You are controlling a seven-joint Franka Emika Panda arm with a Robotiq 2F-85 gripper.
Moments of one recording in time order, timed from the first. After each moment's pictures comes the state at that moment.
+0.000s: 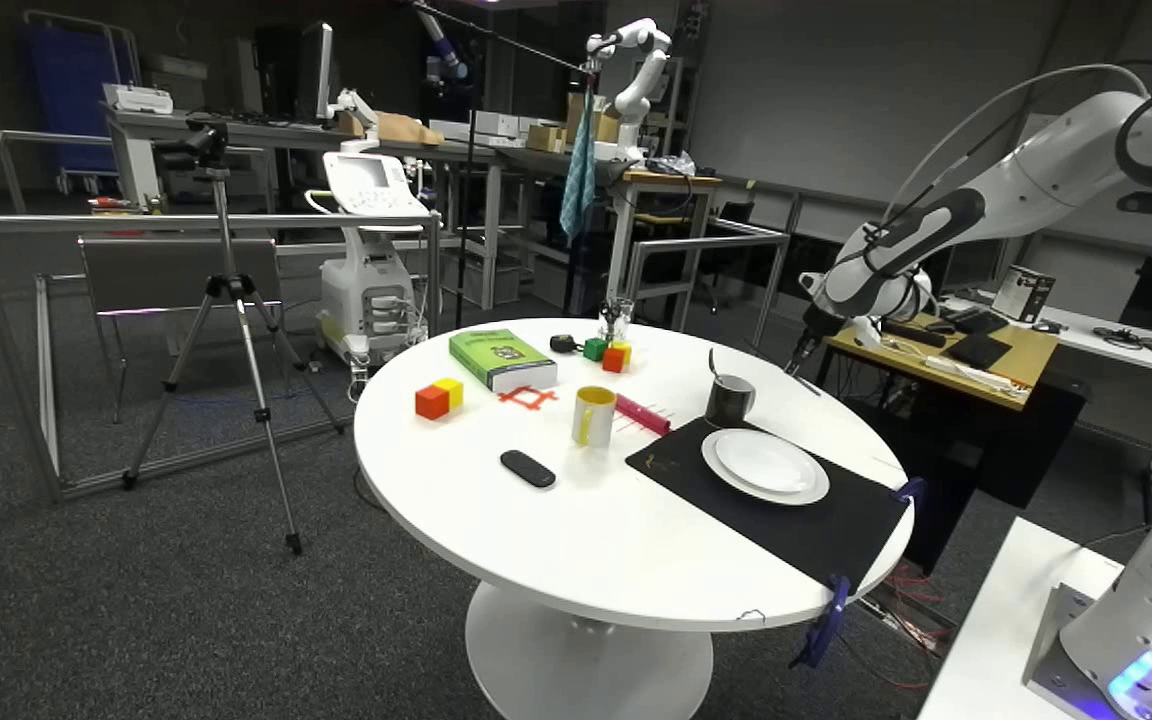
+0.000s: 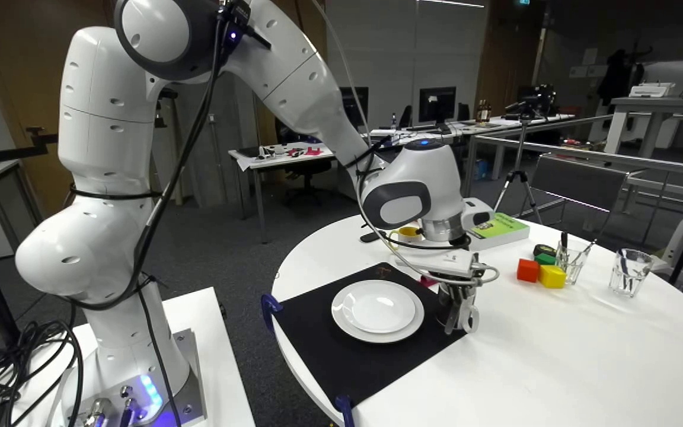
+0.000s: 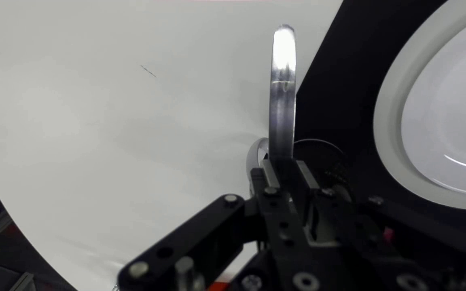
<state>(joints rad) -0.32 0.34 -0.03 -2.16 0.08 2.82 -0.82</state>
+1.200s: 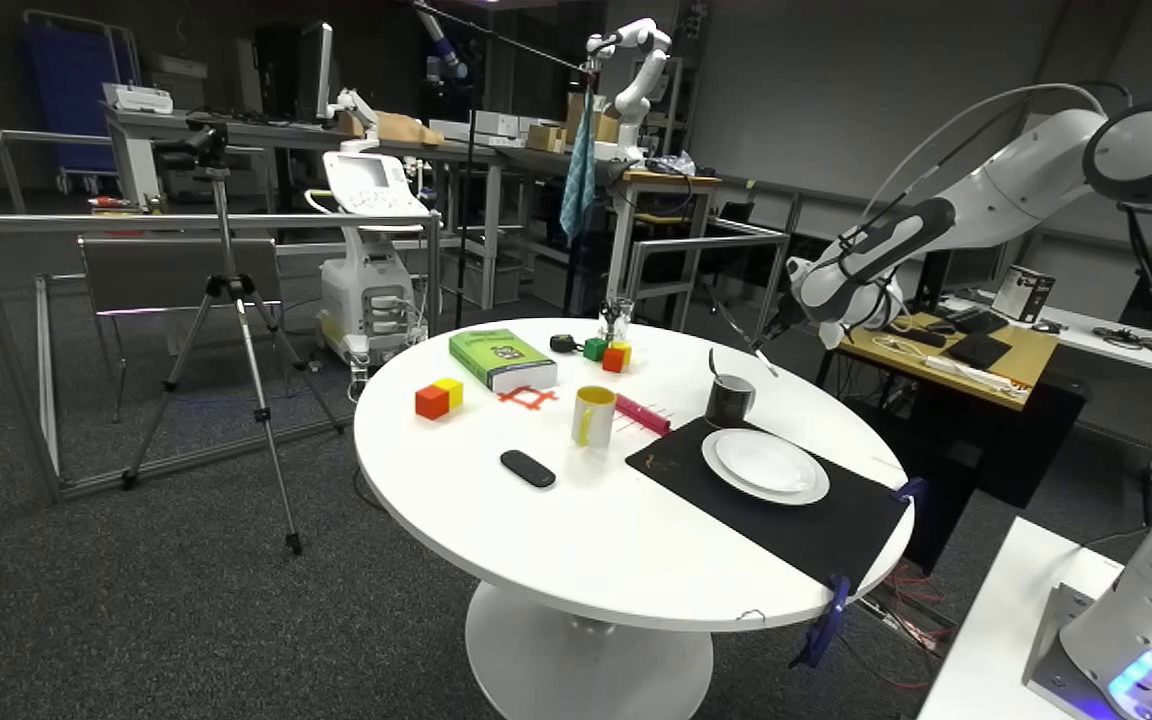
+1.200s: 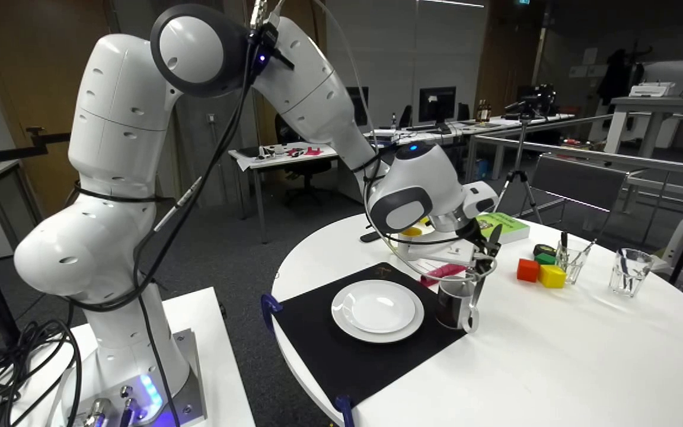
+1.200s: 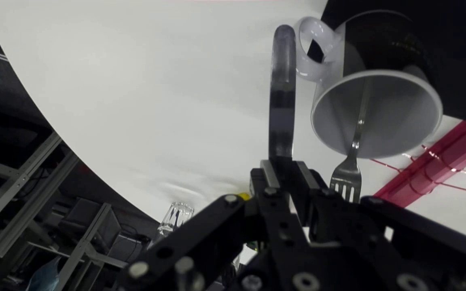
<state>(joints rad) -0.34 0.44 0.07 -2.07 0.15 3.11 -0.71</state>
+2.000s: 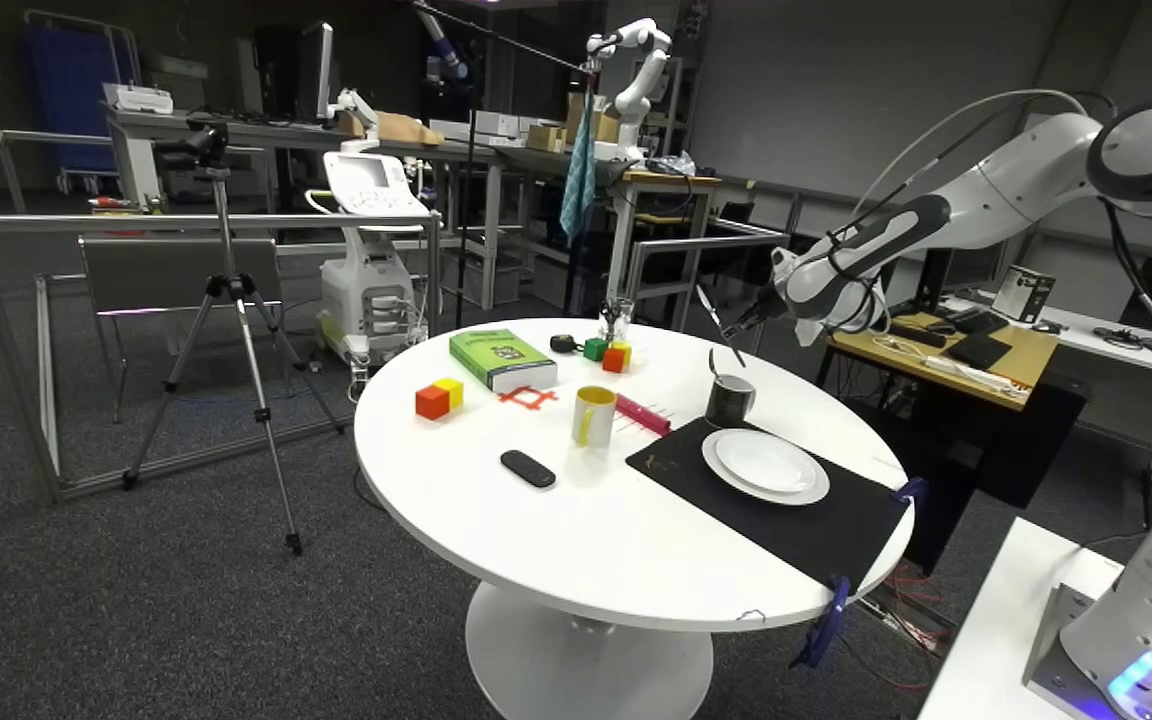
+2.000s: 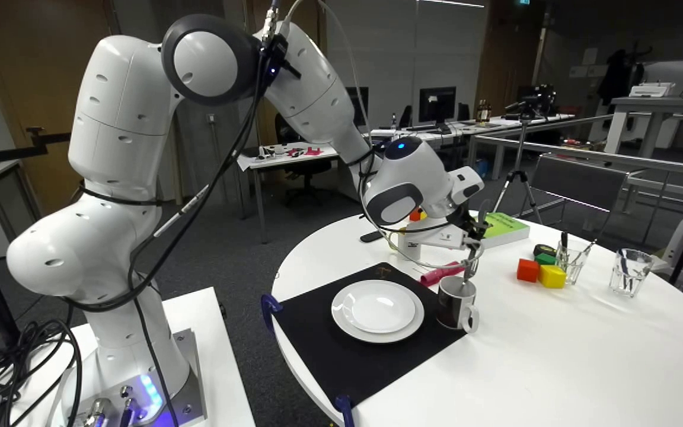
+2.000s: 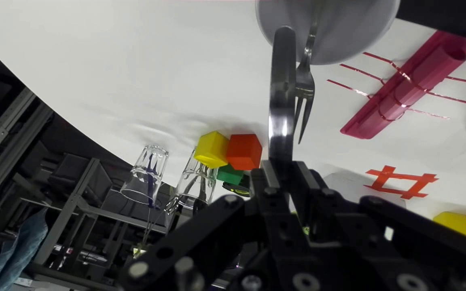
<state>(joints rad) -0.46 0.47 0.29 -2.06 0.16 3.23 -0.72</state>
